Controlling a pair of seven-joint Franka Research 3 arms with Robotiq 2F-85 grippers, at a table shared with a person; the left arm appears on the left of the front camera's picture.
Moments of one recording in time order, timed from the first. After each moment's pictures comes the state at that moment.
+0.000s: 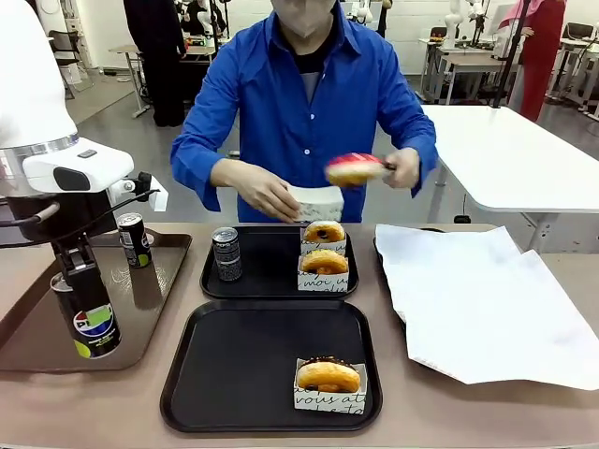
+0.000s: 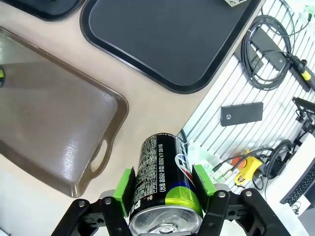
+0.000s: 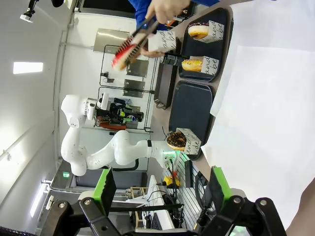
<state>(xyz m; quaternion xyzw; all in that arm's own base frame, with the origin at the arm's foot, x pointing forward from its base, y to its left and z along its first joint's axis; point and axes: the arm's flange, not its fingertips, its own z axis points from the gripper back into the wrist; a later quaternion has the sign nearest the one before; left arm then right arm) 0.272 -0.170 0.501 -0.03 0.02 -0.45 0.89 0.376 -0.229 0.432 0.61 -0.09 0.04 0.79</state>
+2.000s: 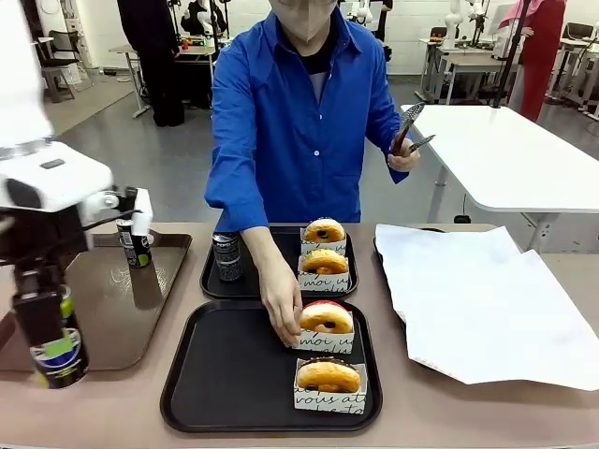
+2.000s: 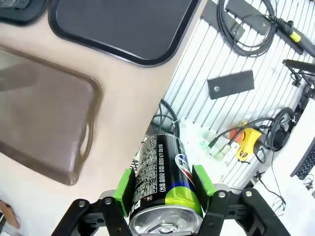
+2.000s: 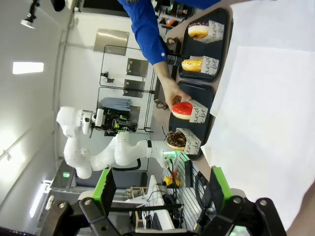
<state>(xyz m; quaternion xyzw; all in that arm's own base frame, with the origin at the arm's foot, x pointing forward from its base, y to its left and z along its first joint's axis) 0.210 -0.169 0.521 -0.02 0.03 -0.52 0.86 0.376 -0.230 0.432 0.61 -0.09 0.04 0.79</state>
